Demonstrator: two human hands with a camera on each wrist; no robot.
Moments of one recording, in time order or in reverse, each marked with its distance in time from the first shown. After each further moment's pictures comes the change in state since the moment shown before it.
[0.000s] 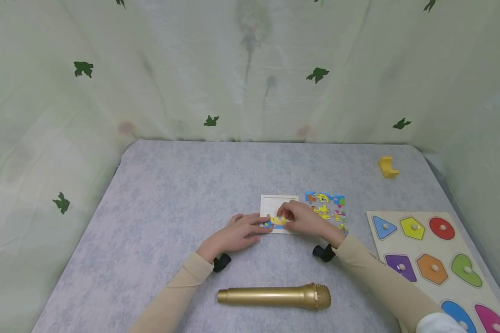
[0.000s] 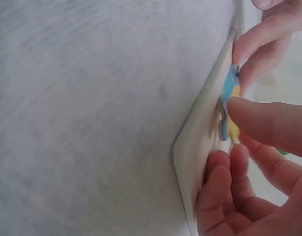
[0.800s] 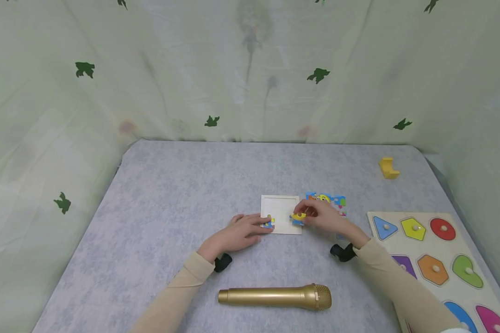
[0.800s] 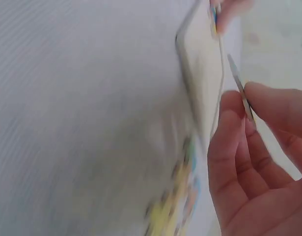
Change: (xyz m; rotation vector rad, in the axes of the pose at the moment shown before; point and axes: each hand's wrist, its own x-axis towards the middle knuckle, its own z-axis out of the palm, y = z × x) left_hand 0.000 0.003 -0.003 -0.025 -0.010 -0.013; right_hand -0.028 0.028 -0.027 0.160 0.044 0.001
